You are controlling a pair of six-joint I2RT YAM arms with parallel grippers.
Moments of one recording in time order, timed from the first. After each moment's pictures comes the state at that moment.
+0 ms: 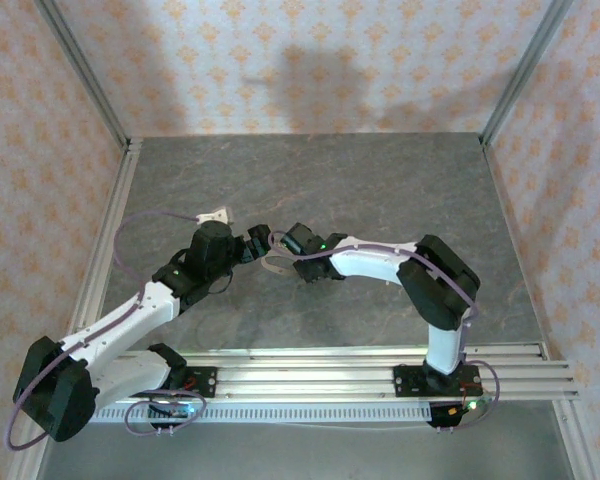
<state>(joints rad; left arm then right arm) -0.51 1.05 0.63 -0.14 -0.09 -0.81 0.88 1.86 1.16 -0.50 0.27 0.24</state>
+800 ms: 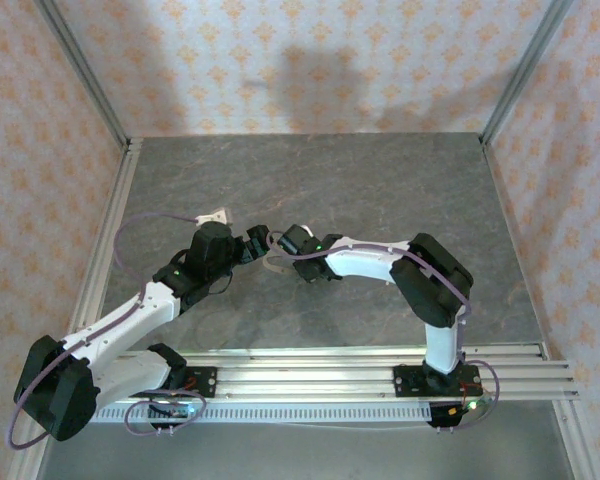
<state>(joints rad) -0.50 1.06 0.62 -0.13 -0.09 -0.83 0.88 1.90 1.18 -0.51 0.36 0.24</state>
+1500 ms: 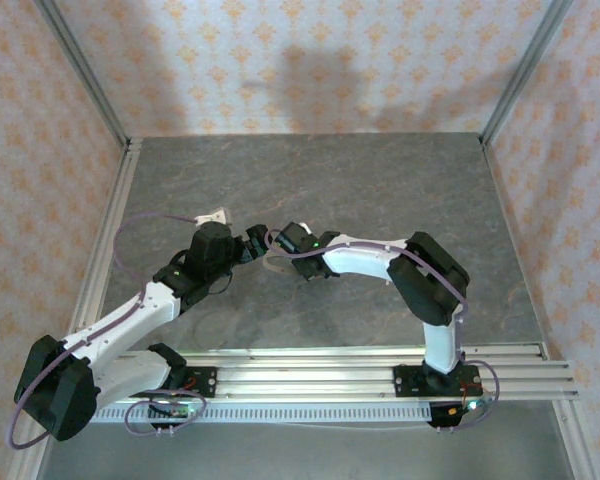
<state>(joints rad) -0.50 1.06 0.61 -0.12 -0.09 -0.83 0.88 1.92 1.23 -0.53 0.39 0.22</state>
